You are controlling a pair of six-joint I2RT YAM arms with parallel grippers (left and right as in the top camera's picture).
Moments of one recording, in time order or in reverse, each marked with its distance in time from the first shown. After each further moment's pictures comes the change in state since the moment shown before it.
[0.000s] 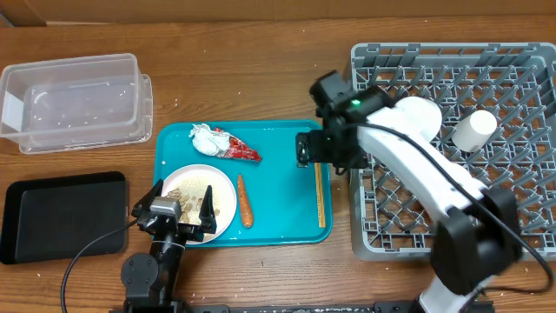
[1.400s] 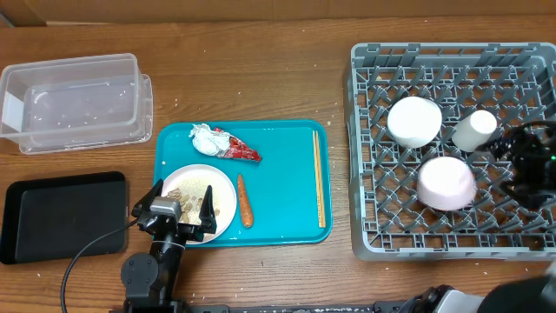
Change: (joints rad) left arm 0.000 0.000 0.000 0.000 0.000 0.000; right arm -1.160 -0.410 -0.096 -0.290 -0.308 -0.279
